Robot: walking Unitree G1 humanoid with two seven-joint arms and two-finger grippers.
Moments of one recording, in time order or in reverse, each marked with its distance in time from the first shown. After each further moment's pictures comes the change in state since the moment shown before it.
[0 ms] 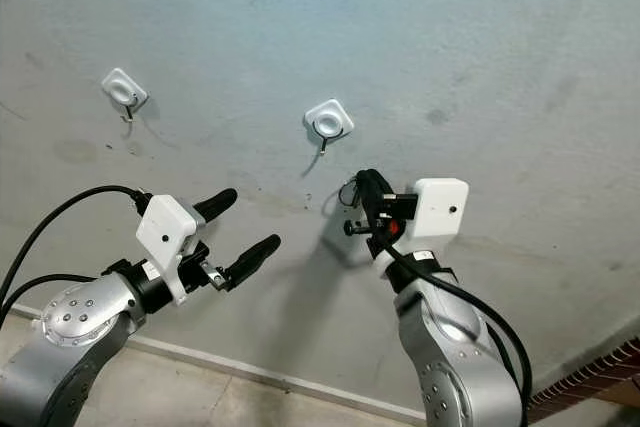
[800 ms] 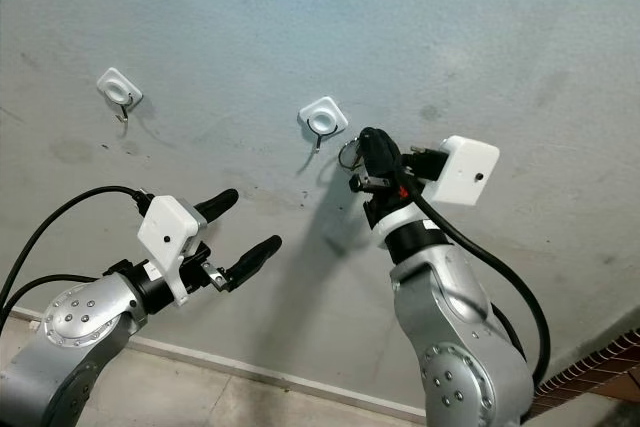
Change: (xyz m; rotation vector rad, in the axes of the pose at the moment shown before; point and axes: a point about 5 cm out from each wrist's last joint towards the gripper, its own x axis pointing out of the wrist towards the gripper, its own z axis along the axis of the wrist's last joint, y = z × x) left arm 0.001 -0.002 -0.001 0.002 -0.001 -0.009; right arm -0.003 0.016 0.032 0.181 -0.075 0.031
